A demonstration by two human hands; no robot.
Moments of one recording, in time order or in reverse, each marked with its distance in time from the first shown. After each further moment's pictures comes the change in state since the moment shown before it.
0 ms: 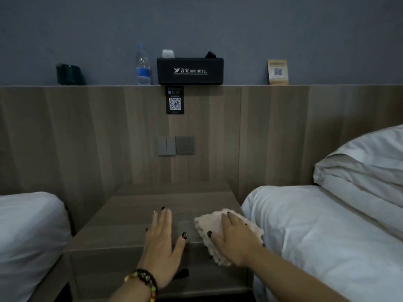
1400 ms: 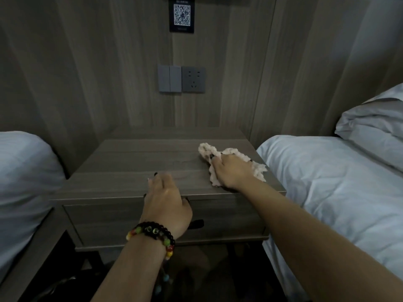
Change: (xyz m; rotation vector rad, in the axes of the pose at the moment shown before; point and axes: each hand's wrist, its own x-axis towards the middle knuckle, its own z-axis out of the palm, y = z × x) left_hand 0.015 -0.020 -0.001 -0.029 -0.149 -0.218; right_hand 0.089 -0.041 0.026 0.192 0.073 0.114
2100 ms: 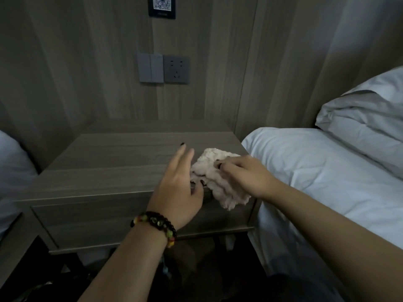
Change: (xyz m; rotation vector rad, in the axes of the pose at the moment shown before) left_hand 0.005 0.028 0.024 -0.160 0.083 0.453; right_hand -0.059 0.041 -0.039 0.293 -0.030 -0.118
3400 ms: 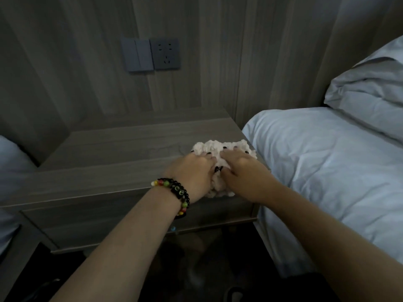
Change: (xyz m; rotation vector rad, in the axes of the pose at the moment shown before) left_hand 0.052 0.011 0.028 0.481 -0.338 0.206; right_hand 0.002 0.029 0.019 -0.235 0.036 -0.088
